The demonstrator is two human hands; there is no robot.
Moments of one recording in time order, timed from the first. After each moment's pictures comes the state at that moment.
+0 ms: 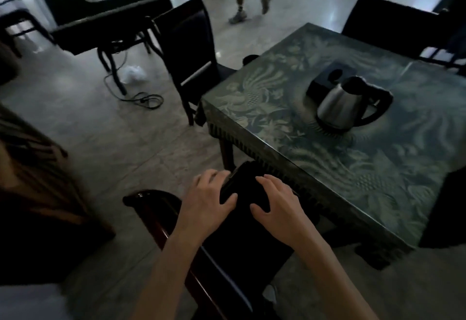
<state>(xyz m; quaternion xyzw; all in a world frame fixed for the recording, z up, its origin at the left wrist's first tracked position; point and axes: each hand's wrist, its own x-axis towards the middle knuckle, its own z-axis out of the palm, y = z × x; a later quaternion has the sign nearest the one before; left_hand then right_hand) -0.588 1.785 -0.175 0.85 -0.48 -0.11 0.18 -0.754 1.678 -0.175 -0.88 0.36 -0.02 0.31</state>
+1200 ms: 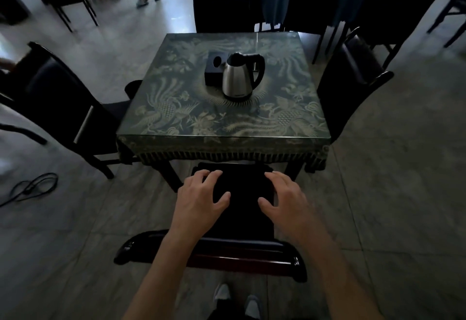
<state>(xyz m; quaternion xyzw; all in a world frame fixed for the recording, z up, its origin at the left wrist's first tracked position) -0.546 1.819 -0.166 0.64 -0.74 -0.13 0.16 -0.766 1.839 -0.172 -0.68 0.66 -0.20 0.25</state>
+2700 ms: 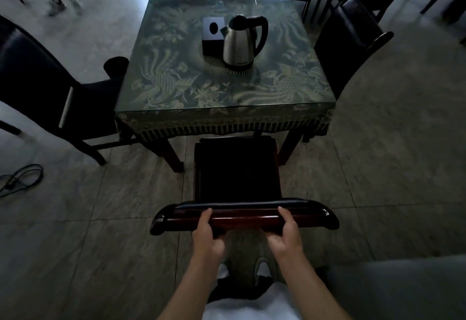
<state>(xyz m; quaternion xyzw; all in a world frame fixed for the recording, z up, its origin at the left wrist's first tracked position) -0.481 1.907 -0.267 0.56 0.13 -0.67 0.48 -0.637 1.933 -0.275 0.23 0.47 -0.61 0.59</state>
